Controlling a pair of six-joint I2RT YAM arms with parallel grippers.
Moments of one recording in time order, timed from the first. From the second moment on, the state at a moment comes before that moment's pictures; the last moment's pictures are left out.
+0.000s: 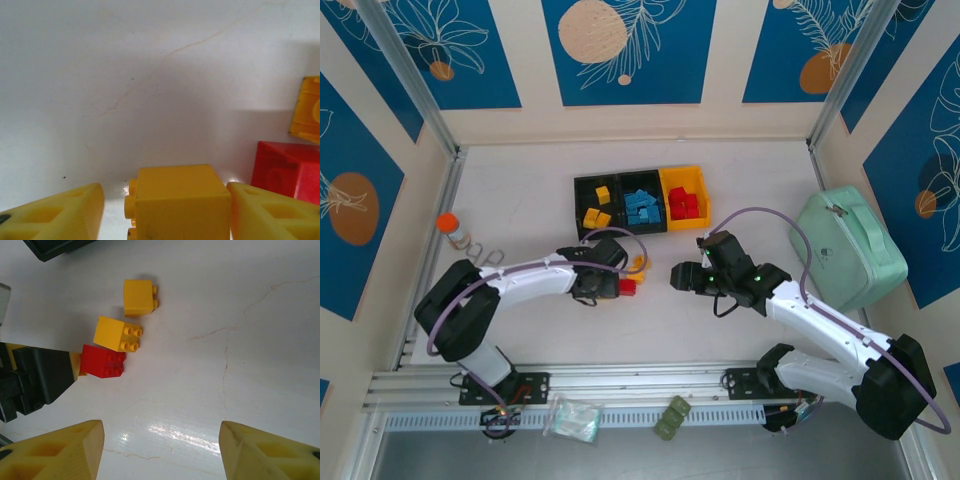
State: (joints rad) left arm -0.81 1.61 0.91 -0.60 -0.18 -0.78; right arm 0.64 1.03 0.66 -0.52 -0.13 0.71
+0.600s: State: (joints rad) left arm -0.74 1.54 1.10 -0.72 -0.19 -0.70; right arm 0.64 1.01 0.66 -0.50 -0.15 0.71
